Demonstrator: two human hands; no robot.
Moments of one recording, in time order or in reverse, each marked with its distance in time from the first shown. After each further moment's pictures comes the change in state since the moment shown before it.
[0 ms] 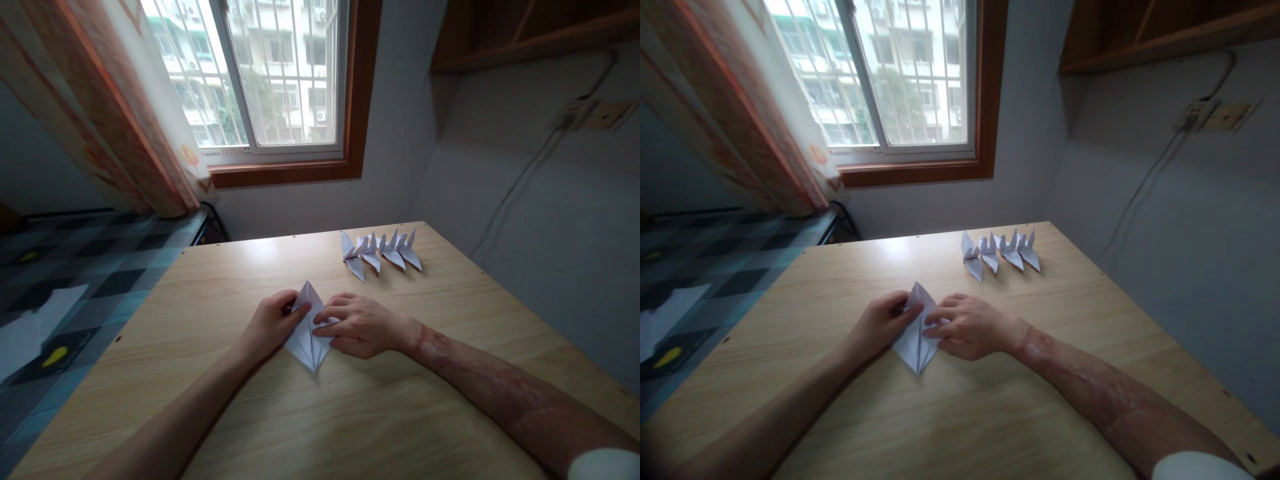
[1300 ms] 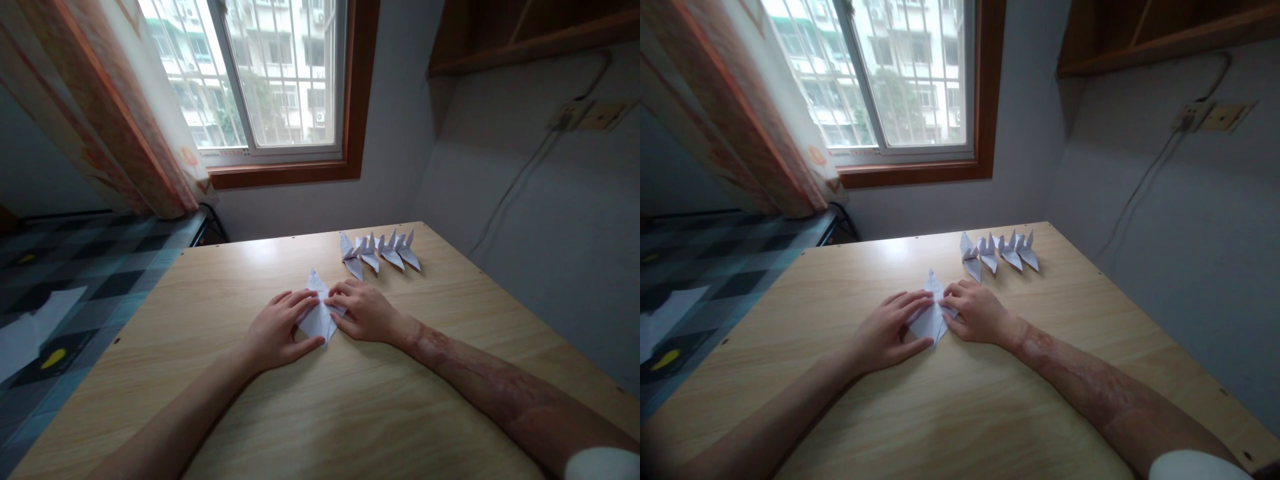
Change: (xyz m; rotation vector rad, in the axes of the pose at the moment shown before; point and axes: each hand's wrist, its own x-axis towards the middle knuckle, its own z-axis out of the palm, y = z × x) left_hand -0.007 0.016 -0.009 0.565 -0.196 0.406; right_hand -0.004 0.007 0.006 -0.068 0.185 0.338
